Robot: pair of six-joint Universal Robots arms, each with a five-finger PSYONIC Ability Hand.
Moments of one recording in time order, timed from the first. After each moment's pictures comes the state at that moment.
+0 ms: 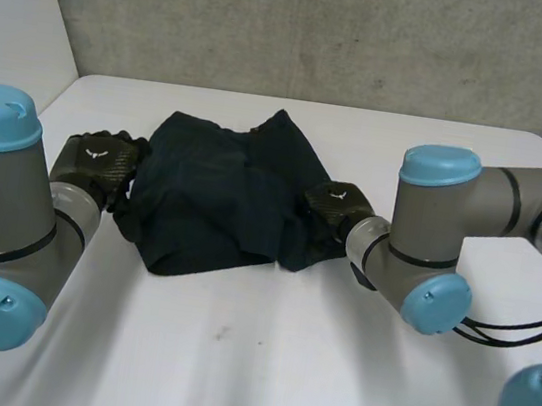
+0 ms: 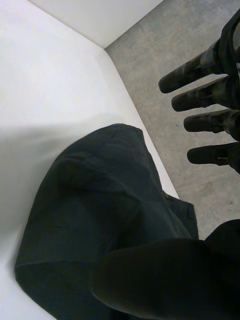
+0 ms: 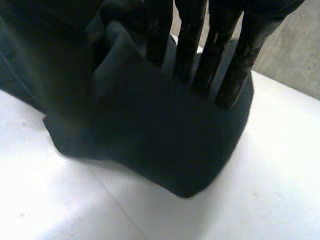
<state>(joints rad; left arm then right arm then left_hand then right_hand) 4.28 -1.88 -1.58 3.19 -1.80 3.28 2.12 -0.67 0.89 0.16 1.38 2.98 0.24 0.23 0.24 0.23 0.05 0.42 0.48 0.46 0.46 0.28</state>
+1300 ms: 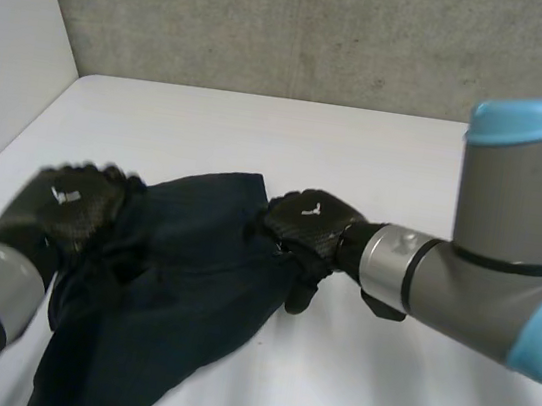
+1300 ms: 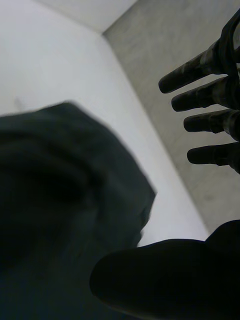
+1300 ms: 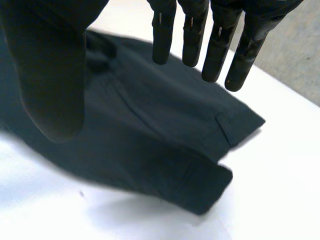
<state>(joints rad) 4.17 -1.50 -1.82 2.98 -1.80 3.28 2.14 -1.05 1.17 0.40 1.09 2.75 0.24 0.23 0.24 0.23 0.06 0.35 0.40 0.39 0.40 0.22</state>
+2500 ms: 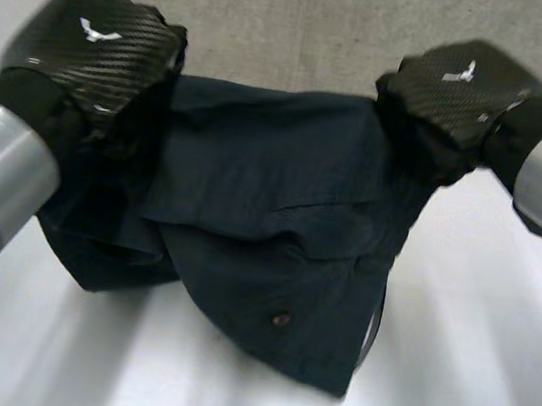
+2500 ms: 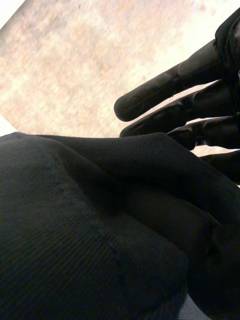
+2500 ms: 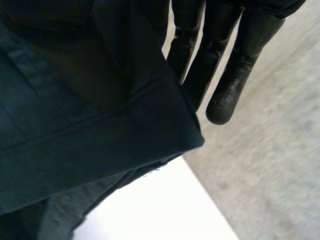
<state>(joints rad) 4.07 -1.52 -1.44 2.99 -1.74 3.55 2.05 -1.45 1.13 0.52 1.33 2.61 1.13 1.20 1.19 1.20 0.98 0.98 1.18 1.17 1.19 0.97</state>
